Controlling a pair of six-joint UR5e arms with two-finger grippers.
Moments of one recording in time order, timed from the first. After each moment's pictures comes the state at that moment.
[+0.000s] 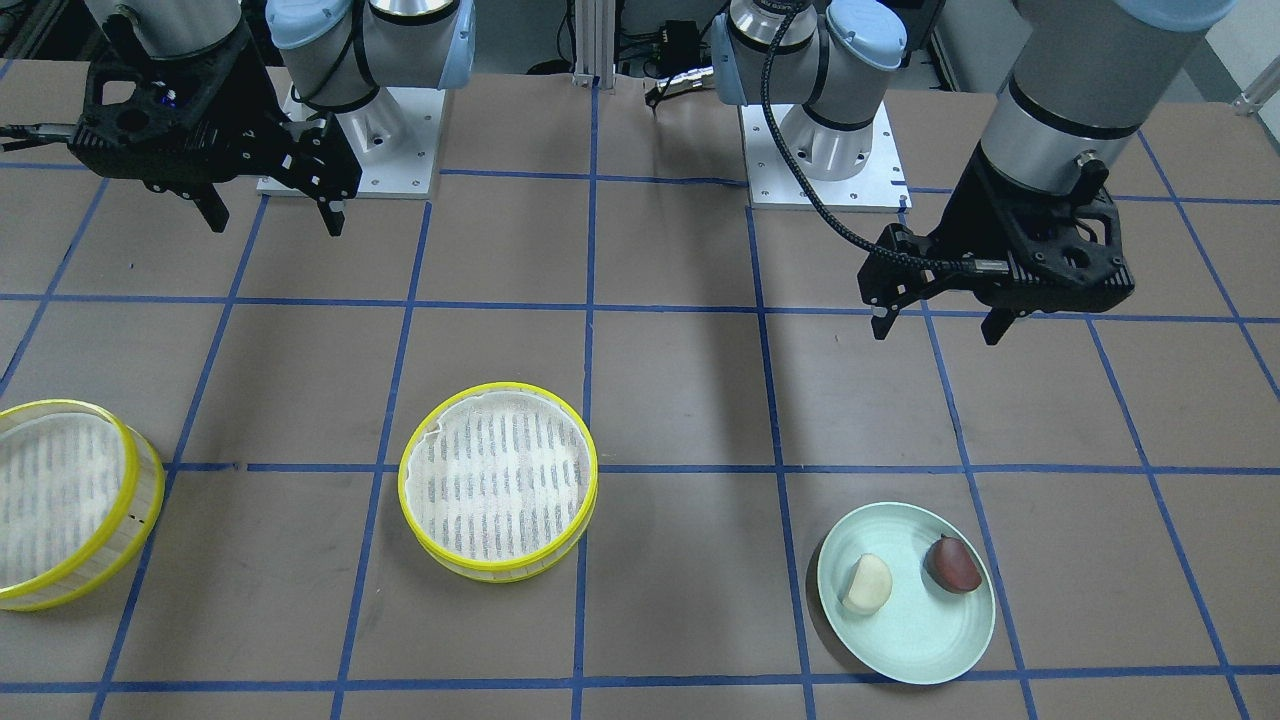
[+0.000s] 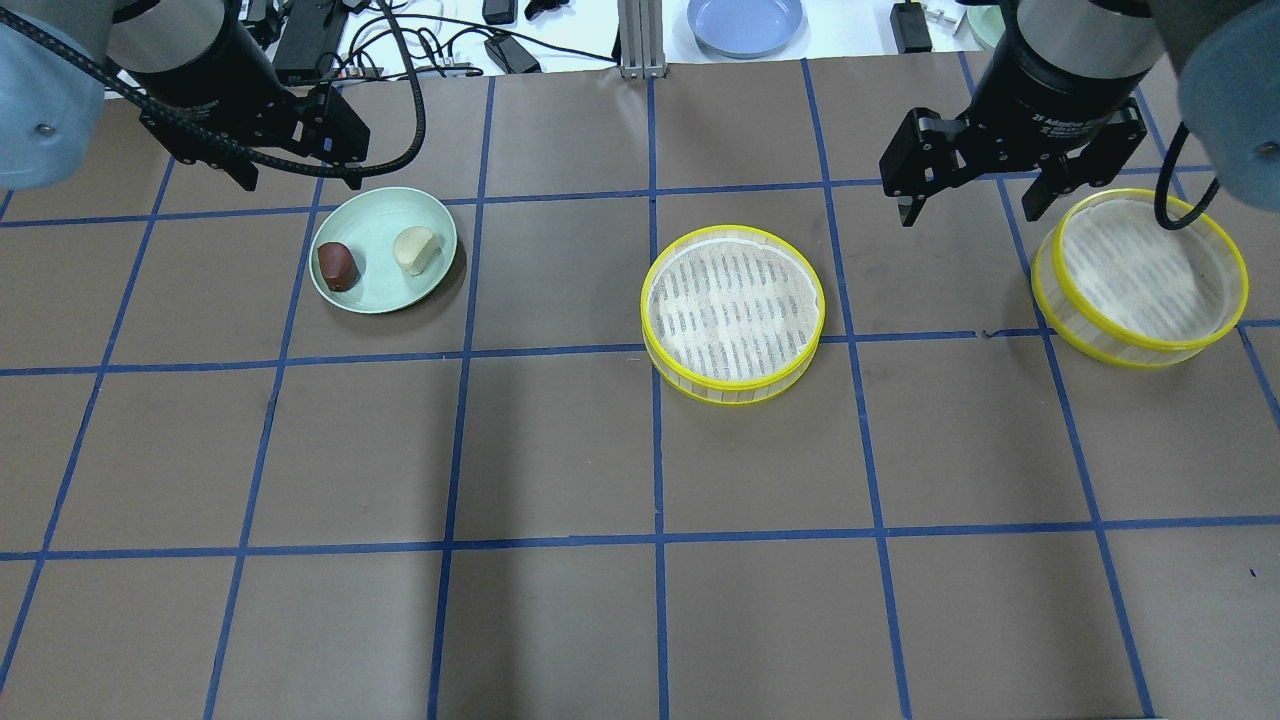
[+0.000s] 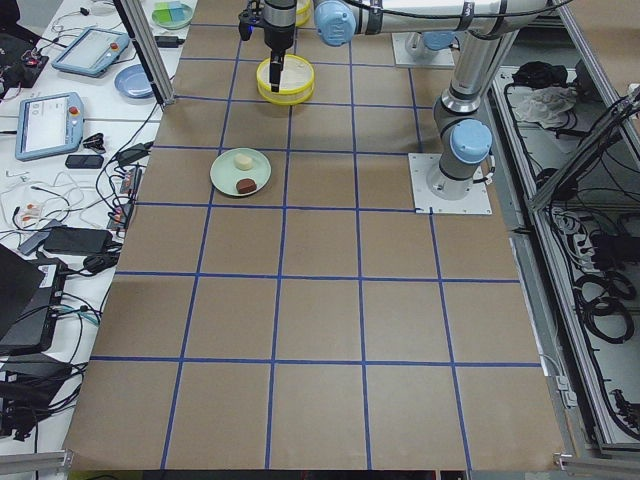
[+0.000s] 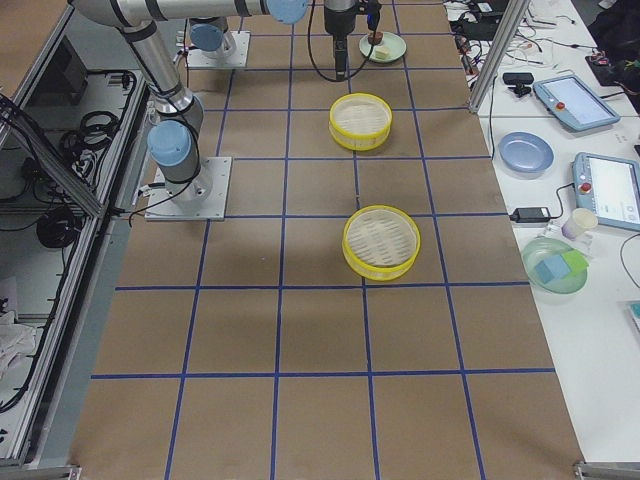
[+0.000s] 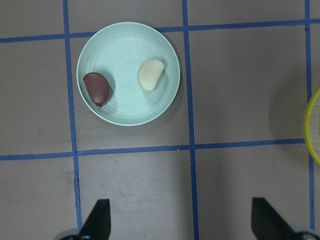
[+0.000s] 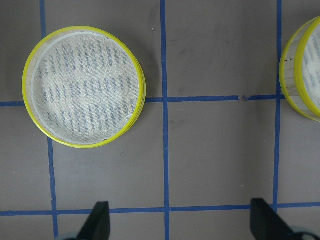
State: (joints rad) left arm -1.49 -1.63 -1.53 -1.43 1.57 0.12; right arm 1.56 -1.63 1.58 -1.58 -1.58 0.01
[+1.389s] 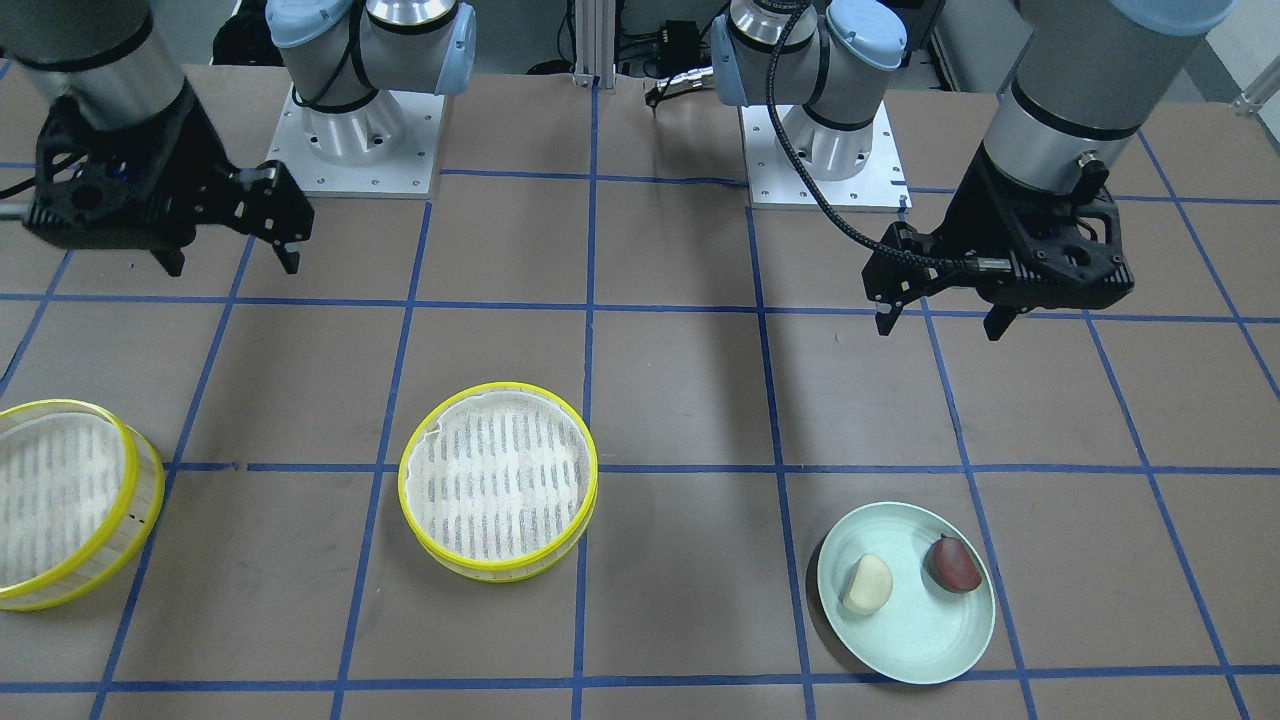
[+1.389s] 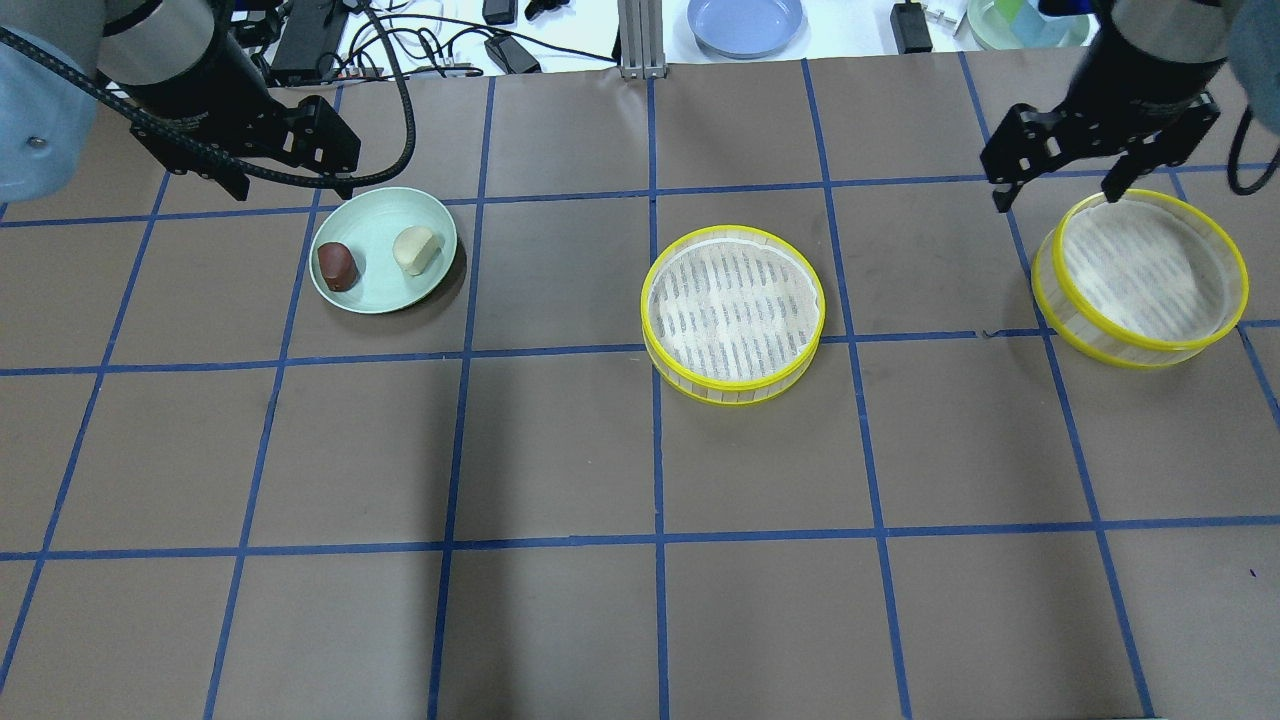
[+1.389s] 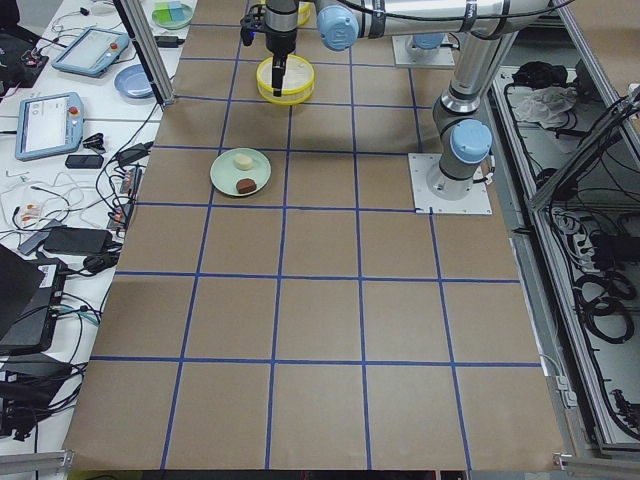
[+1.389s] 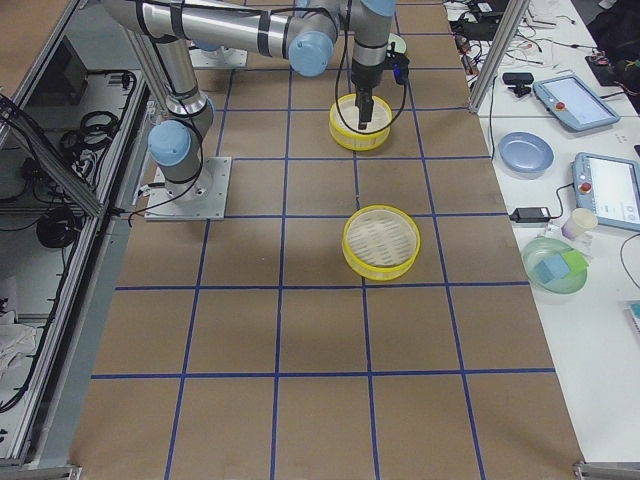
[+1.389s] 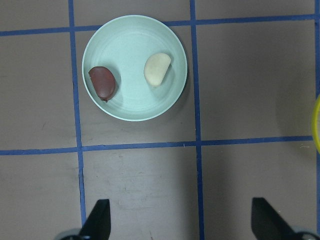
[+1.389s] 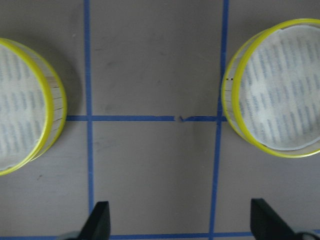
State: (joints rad) left arm -1.47 -1.63 -1.55 -1.42 1.57 0.13; right arm 1.28 -1.48 1.57 -1.67 -1.63 -0.29
